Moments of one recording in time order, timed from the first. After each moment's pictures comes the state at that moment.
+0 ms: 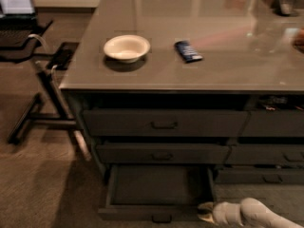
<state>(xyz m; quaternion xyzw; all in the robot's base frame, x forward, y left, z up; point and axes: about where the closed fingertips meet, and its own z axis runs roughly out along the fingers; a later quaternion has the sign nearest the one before) 0.443 -0.250 0.198 -0.58 0.73 0.14 0.33</state>
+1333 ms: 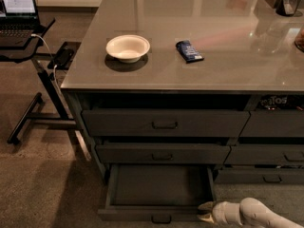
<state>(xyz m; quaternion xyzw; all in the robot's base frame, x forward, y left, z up) 0.442 -0.250 0.199 -0.58 0.73 0.14 0.33</state>
